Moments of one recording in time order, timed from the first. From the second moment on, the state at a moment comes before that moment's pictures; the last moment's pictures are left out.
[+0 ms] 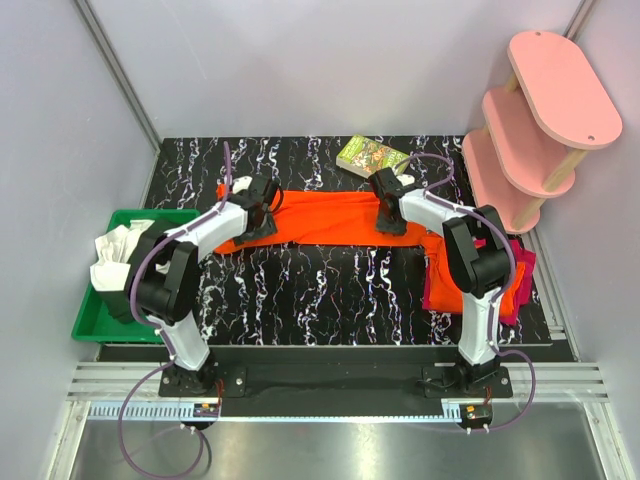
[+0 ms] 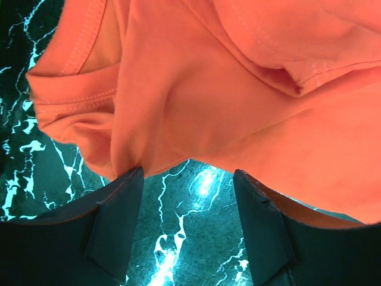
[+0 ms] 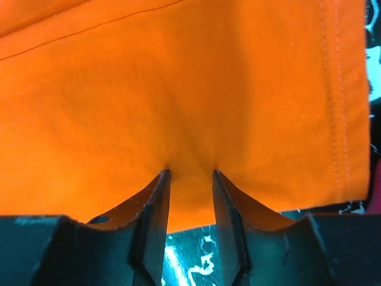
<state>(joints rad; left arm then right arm) -0.38 1.75 1.20 -0.60 -0.42 -0.70 0.42 2.02 1.40 -0.54 0.32 0.61</state>
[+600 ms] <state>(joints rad) -0.35 1.89 1.24 -0.66 -0.43 -0.79 0.42 2.02 1.38 -0.48 0.32 0.66</state>
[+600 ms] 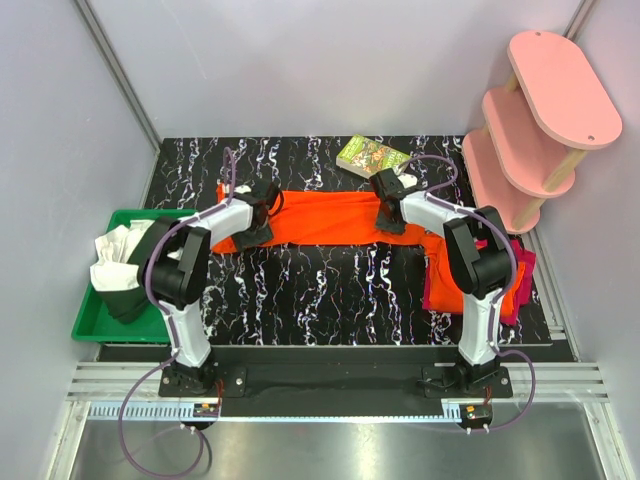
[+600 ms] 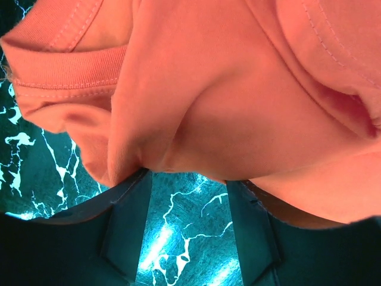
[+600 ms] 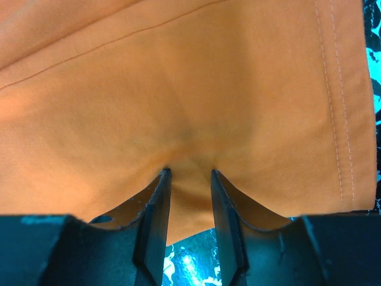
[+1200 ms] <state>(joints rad) -0.39 1.64 0.94 -0.67 -0.40 -0.83 0.43 1.83 1.14 -0.51 0.27 0.74</state>
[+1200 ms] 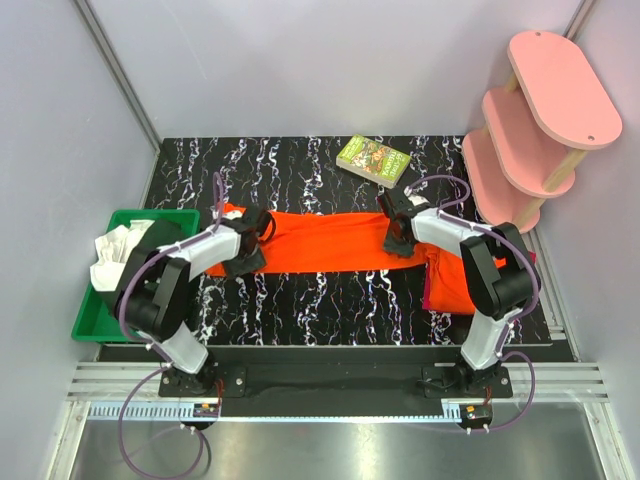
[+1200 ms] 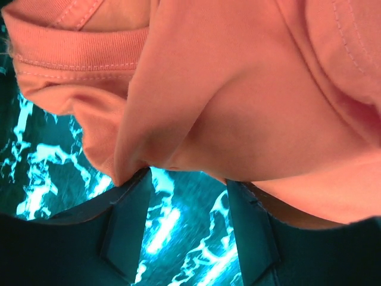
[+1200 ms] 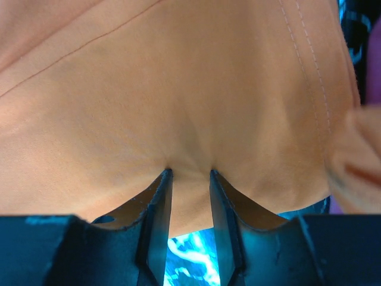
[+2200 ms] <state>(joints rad) -0.34 1.44 0.91 -0.40 -0.32 -0.73 0.58 1.85 1.49 -0.49 -0.09 0.56</state>
